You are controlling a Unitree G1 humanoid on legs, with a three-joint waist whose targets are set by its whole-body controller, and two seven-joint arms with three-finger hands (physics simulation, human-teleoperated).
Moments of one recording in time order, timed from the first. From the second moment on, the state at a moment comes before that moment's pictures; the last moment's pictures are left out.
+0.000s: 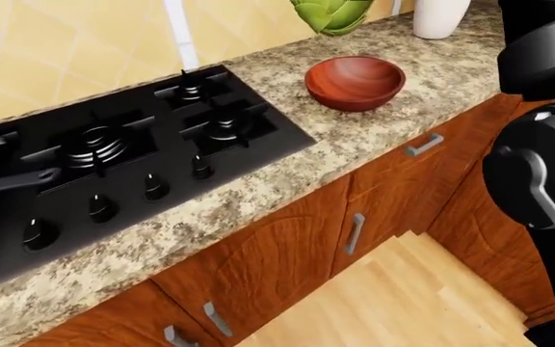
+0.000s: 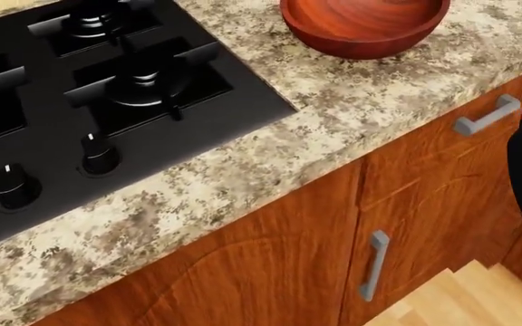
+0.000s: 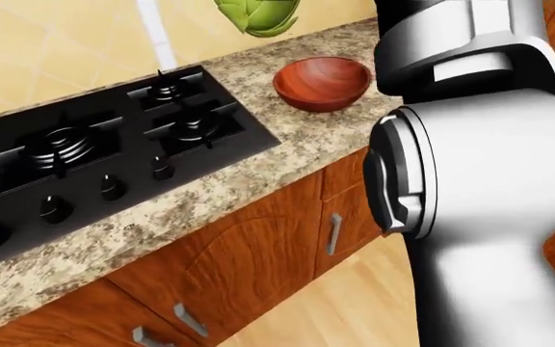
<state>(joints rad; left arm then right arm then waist) -0.31 0.77 0.80 -0.57 -0.58 0.68 0.05 -1.92 -0.38 -0.06 1.14 -0.44 0.46 0.69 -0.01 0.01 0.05</state>
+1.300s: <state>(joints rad) -0.31 0.76 0.80 -0.58 -0.58 0.67 0.04 -1.92 -0.41 -0.07 1.18 -0.43 0.43 0.62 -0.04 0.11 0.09</state>
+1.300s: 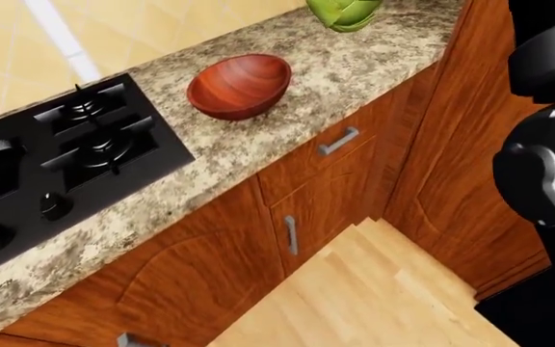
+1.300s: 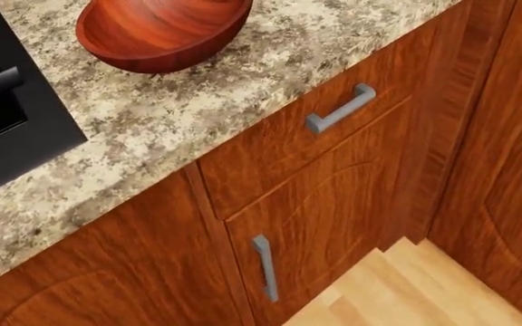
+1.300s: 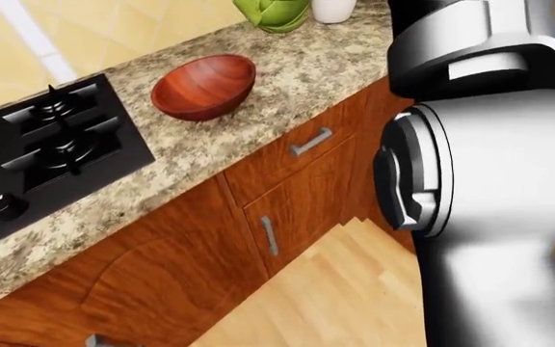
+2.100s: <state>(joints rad) -0.31 0.78 0.82 -0.58 -0.59 0.69 0.05 -1.93 -0.40 -0.06 1.16 -0.45 0.38 0.69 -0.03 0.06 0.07</state>
